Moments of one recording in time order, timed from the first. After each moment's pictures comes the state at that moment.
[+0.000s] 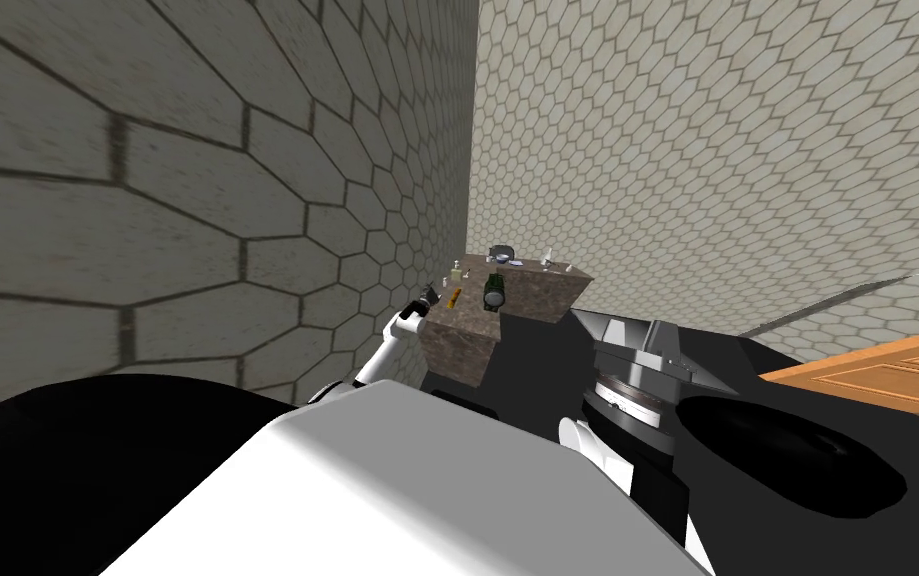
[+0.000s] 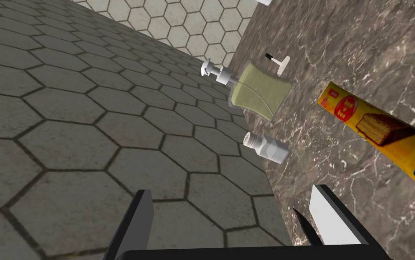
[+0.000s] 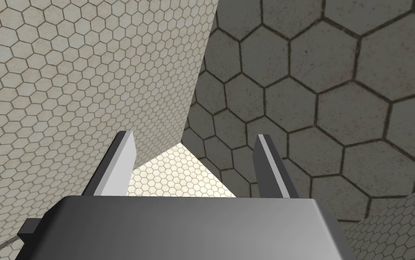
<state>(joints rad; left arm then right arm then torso) -0.15 0.25 0.03 -1.62 0.18 0.20 0.52 0.54 0.03 -0.07 -2.30 -0.09 -0.59 0.07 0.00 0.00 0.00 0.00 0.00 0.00</state>
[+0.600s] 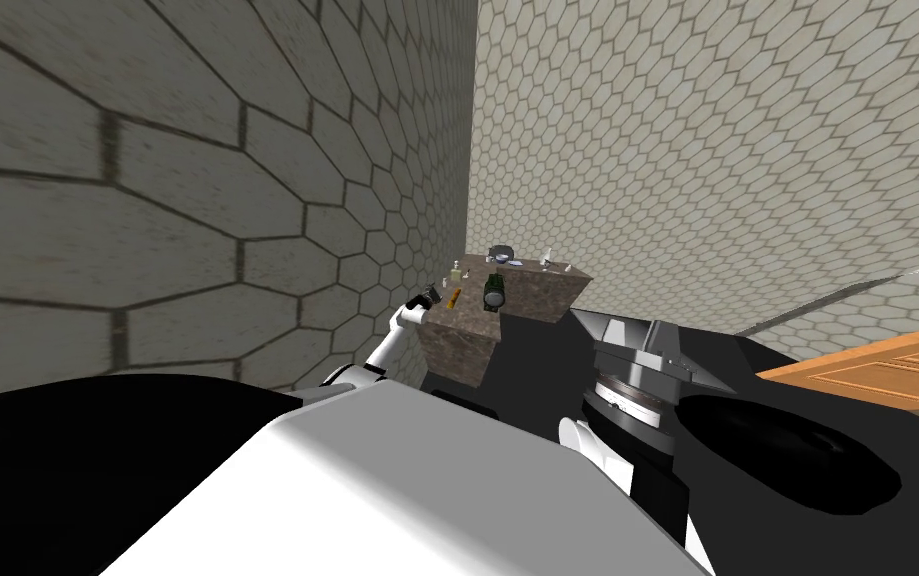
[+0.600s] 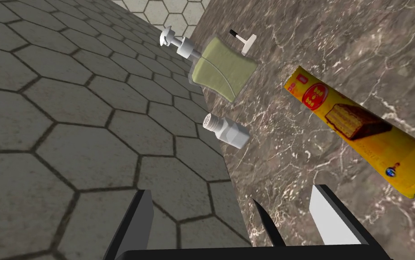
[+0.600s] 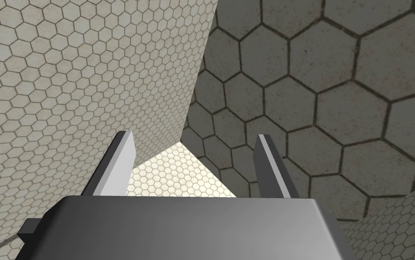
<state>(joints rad) -0.30 0.26 0.06 -1.46 0.19 0.35 0.64 0.54 0.03 -0.07 -2.30 -0.09 -0.59 0.07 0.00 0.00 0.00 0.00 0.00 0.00</state>
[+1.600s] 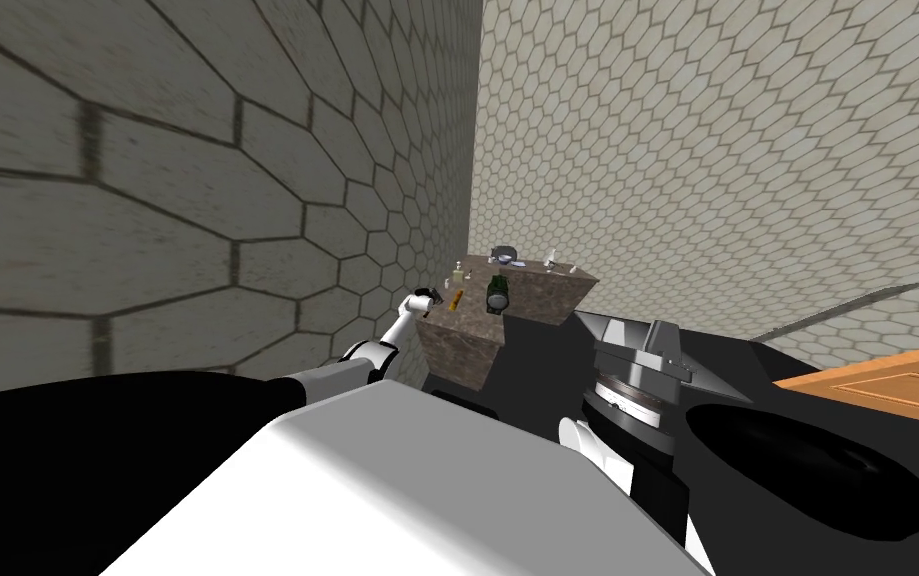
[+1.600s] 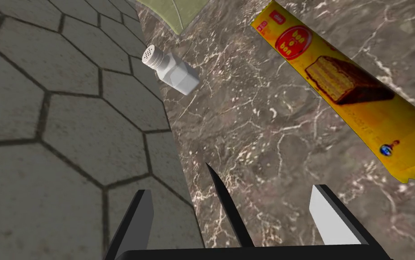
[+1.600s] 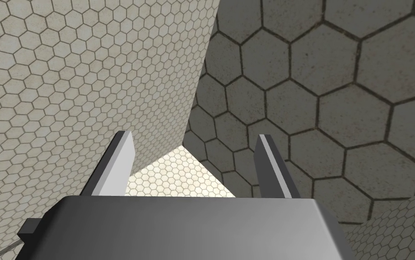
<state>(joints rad) -0.54 0.25 0.12 -1.16 0.18 0.62 0.79 0.54 0.03 -0.07 -2.30 -0.09 -0.59 0.07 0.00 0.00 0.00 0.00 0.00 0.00</state>
